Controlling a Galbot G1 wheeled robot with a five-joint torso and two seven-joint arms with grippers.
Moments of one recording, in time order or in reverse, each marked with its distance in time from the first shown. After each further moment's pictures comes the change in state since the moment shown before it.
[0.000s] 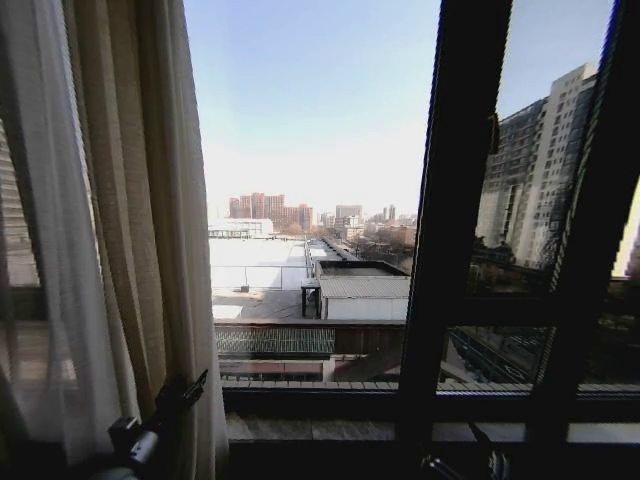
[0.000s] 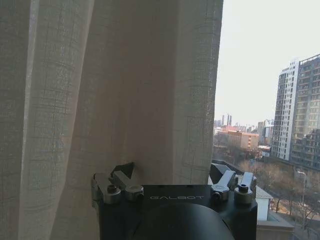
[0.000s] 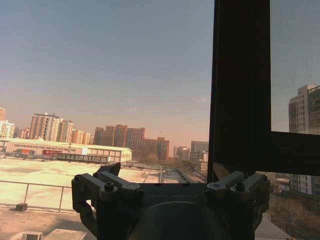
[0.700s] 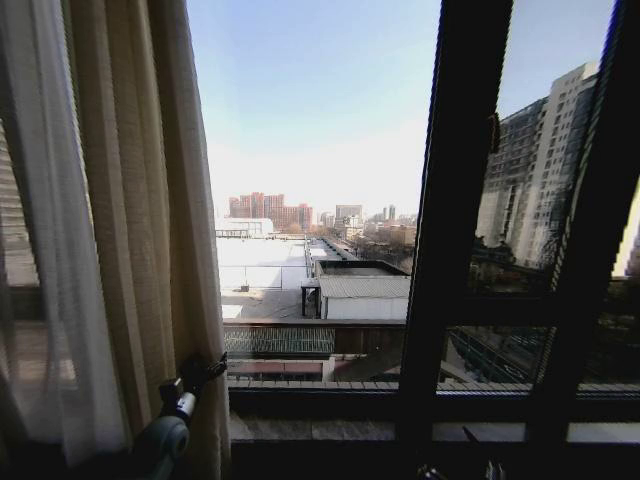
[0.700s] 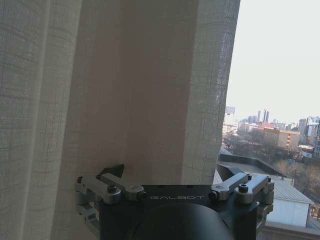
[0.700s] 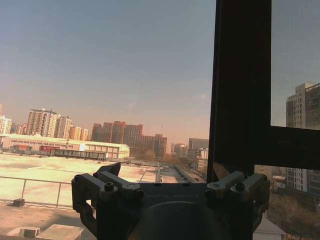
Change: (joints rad) left arm -0.246 -0.030 0.199 0.195 0.001 0.004 -0.265; right arm -0.028 0.080 -0.020 -0.012 -0.075 0.037 -0.033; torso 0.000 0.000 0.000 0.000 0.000
